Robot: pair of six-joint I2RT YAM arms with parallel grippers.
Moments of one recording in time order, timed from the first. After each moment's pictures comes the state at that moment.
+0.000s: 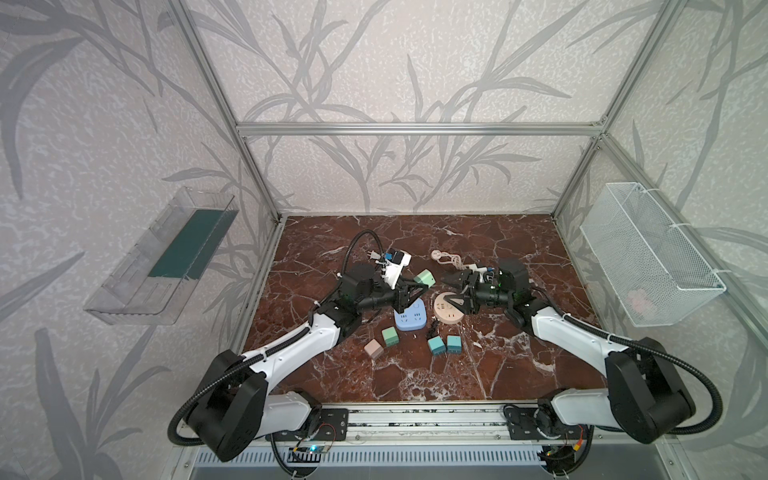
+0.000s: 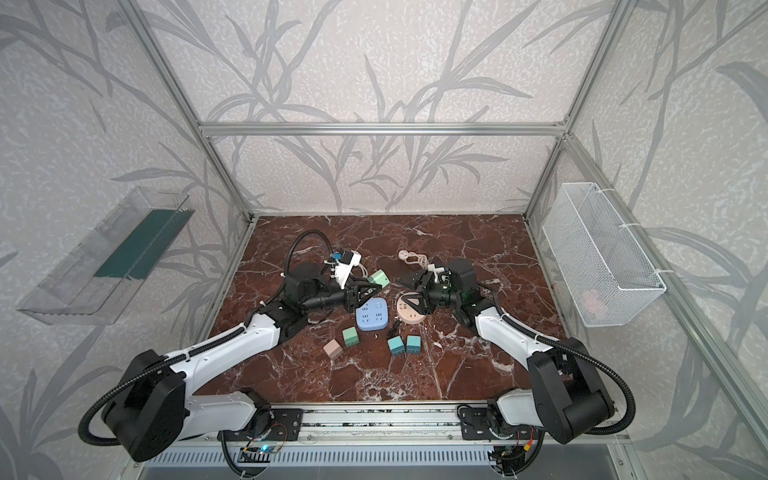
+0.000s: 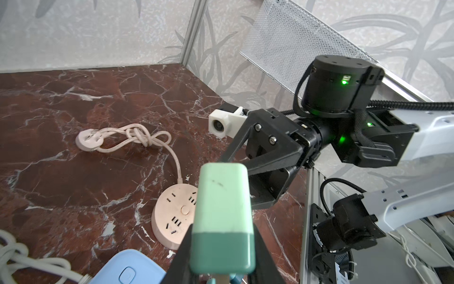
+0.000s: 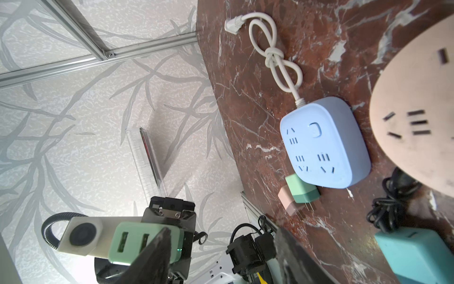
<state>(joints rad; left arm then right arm) -0.57 1.29 0.73 0.28 0.60 -0.30 0.38 1.35 0.66 0.27 -0.81 1.48</state>
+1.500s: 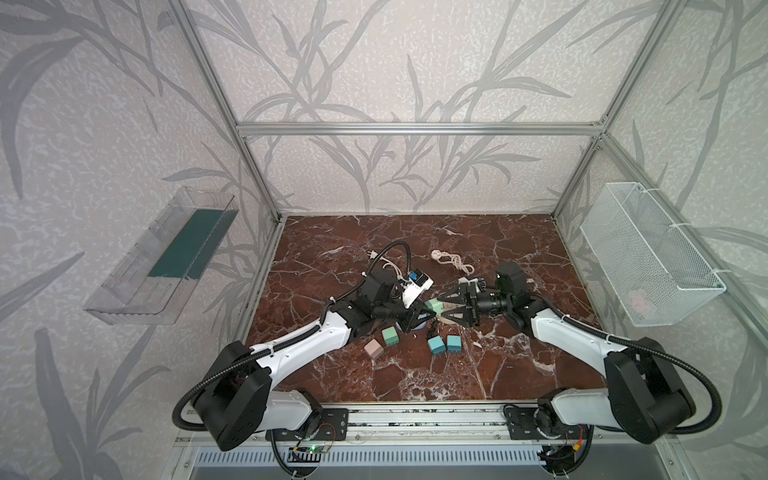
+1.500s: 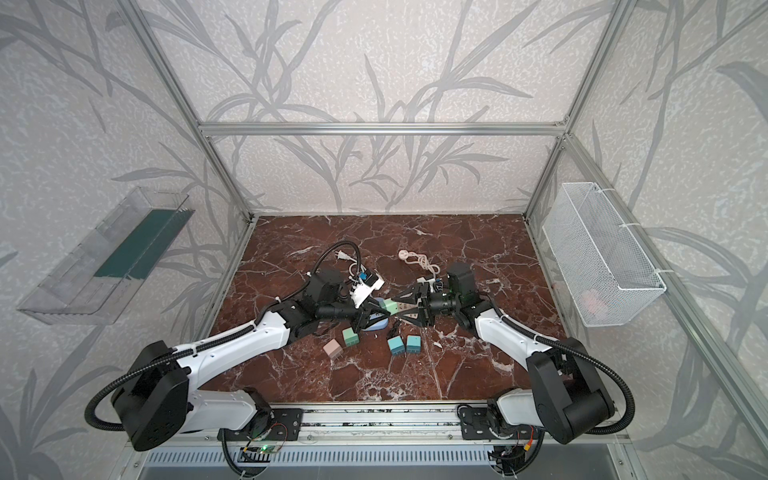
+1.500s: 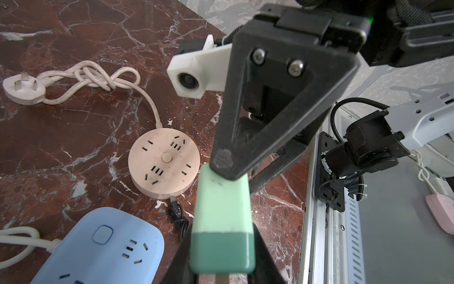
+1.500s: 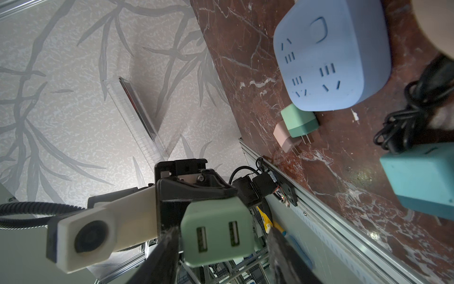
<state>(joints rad) -0.70 1.33 0.78 -0.03 0.54 -0.07 0.40 1.36 0.63 0.22 -1.04 1.50</state>
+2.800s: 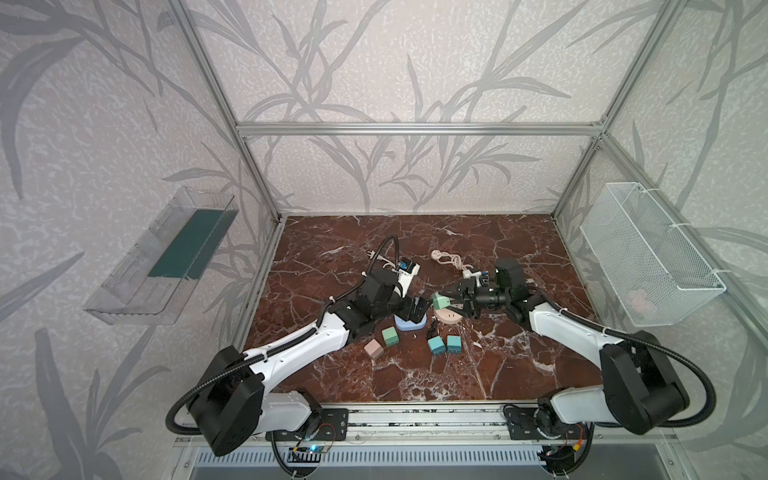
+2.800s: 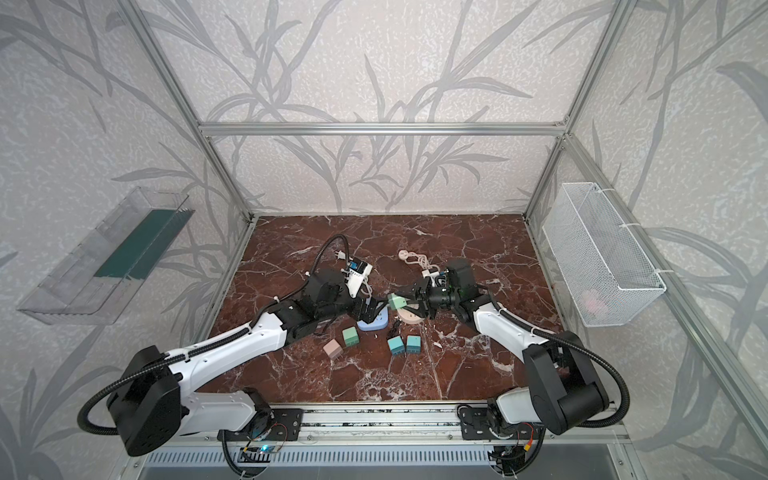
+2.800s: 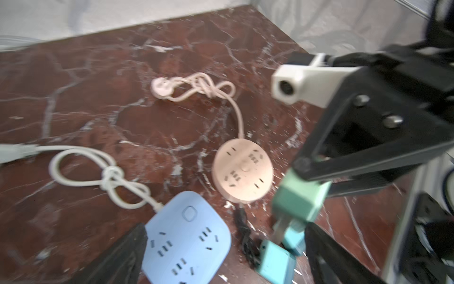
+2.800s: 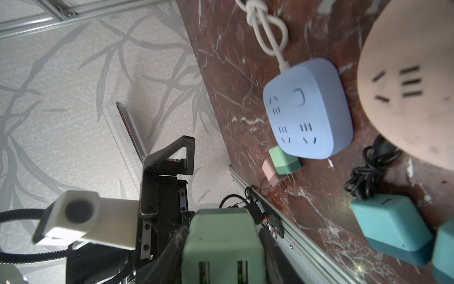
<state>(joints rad) -0.68 1.28 0.82 -0.08 0.04 -0.25 0.35 1.37 0.76 0.01 -0.88 1.26</state>
